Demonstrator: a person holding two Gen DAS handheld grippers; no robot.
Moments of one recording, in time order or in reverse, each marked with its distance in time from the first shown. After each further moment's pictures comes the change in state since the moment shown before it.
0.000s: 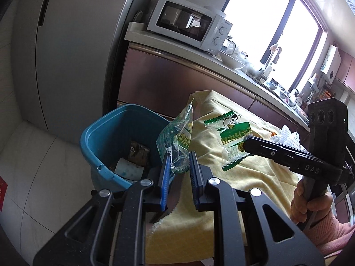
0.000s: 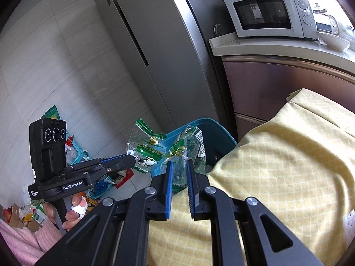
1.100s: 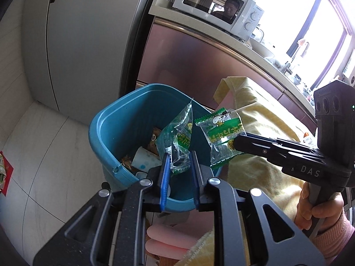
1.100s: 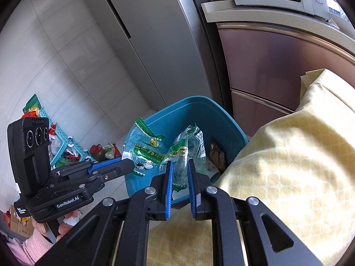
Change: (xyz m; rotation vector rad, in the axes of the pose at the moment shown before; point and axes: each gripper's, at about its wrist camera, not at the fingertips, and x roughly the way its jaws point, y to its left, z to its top) left arm 0.074 0.045 0.002 -0.079 0.119 0.107; right arm 0.104 -0.013 0.020 0.035 0.185 -0.075
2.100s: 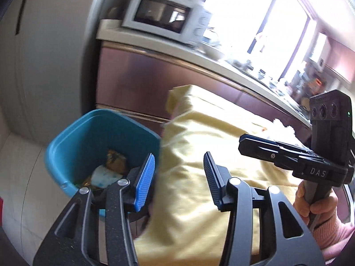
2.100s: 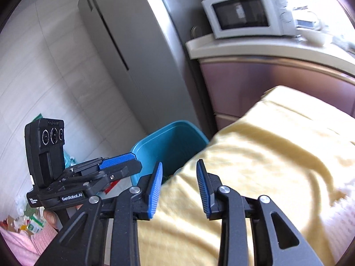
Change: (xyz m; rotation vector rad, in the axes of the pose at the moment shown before) left arm -0.028 -0.097 0.000 0.184 -0.088 -0.189; right arm -0.130 -0.026 -0.049 0.042 -0.221 -0.031
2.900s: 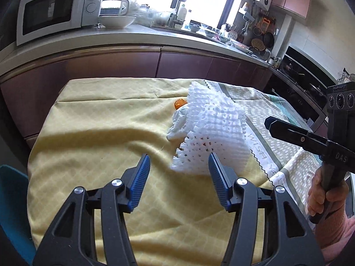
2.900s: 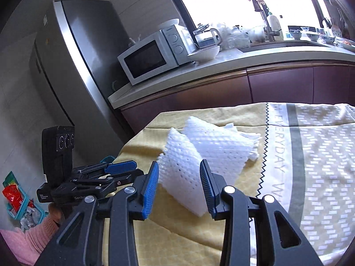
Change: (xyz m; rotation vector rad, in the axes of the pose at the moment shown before) left arm 0.142 -0.205 0.018 0.348 0.225 -0.240; right arm -0.169 -0.134 -0.071 0.277 -0.257 -0.312
